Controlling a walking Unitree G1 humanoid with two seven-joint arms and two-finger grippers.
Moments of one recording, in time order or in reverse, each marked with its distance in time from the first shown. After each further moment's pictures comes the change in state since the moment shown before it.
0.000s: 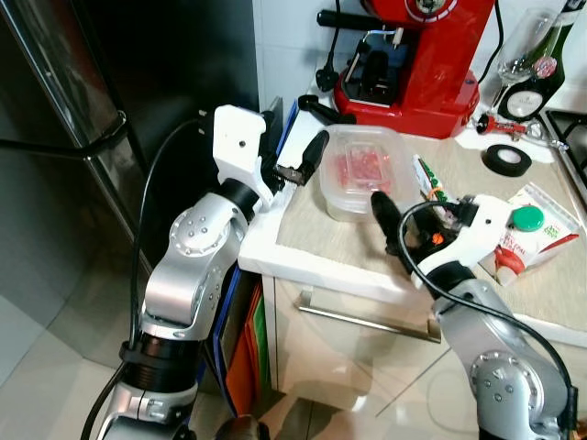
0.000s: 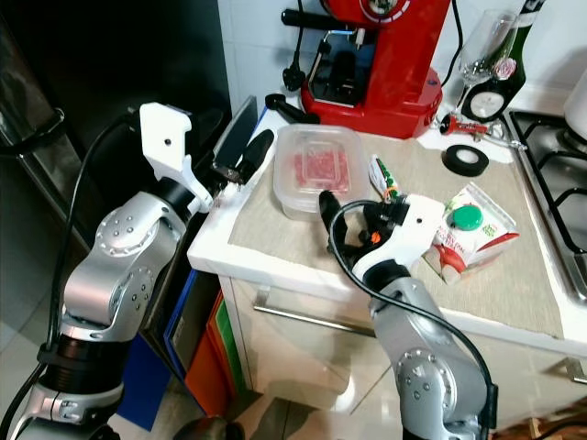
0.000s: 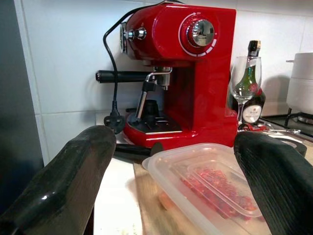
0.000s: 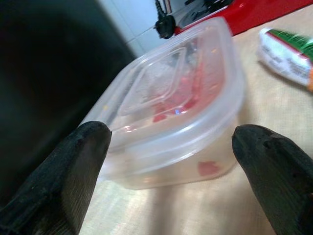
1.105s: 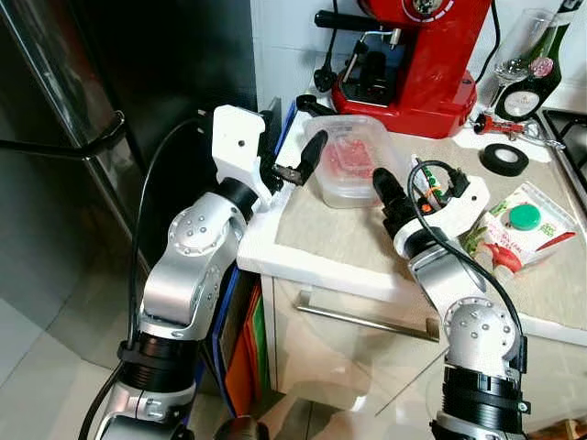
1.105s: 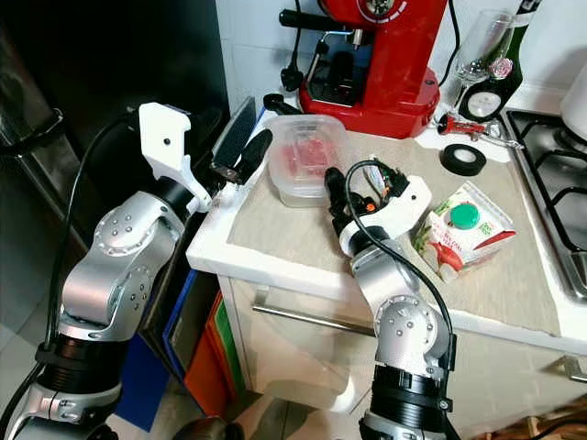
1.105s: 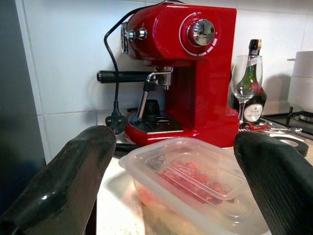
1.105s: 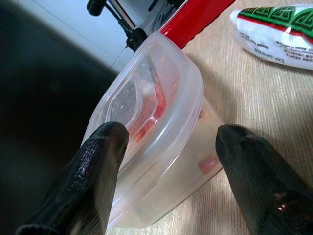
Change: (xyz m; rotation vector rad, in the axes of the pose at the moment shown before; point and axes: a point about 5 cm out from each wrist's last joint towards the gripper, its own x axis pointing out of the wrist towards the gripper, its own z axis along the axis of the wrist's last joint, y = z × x) left arm 0.000 0.002 0.000 0.009 0.005 0.004; right arm 0.042 -0.009 0.004 0.335 -0.030 -0.131
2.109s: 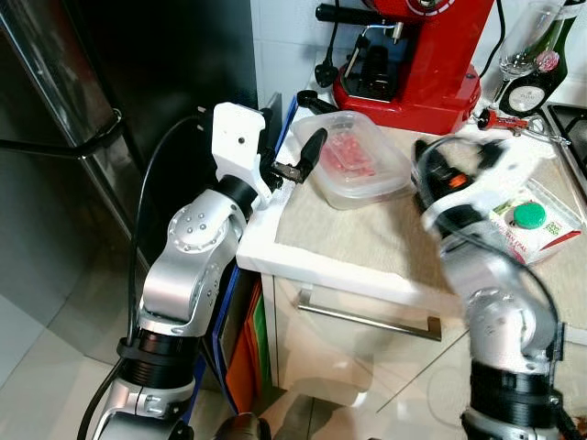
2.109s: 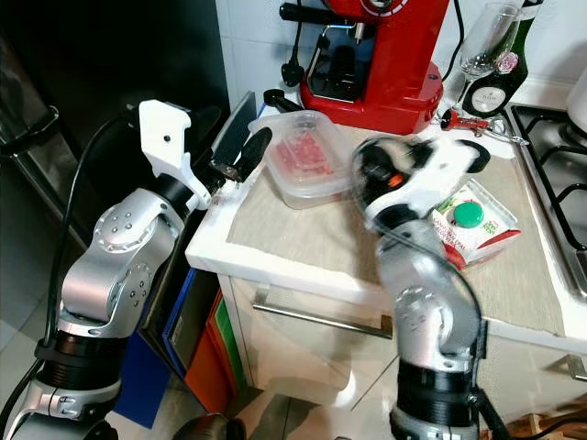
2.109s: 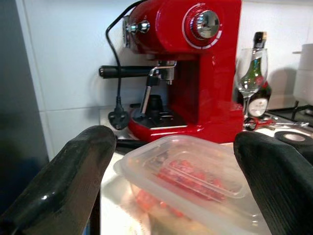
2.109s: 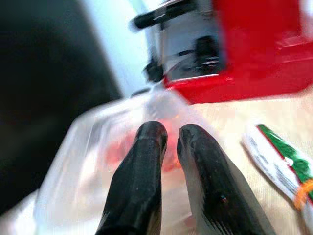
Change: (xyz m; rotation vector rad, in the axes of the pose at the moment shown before) left arm 0.002 0.003 0.000 0.019 0.010 0.012; right arm -0.007 0.021 0.019 -0.654 -0.123 0.124
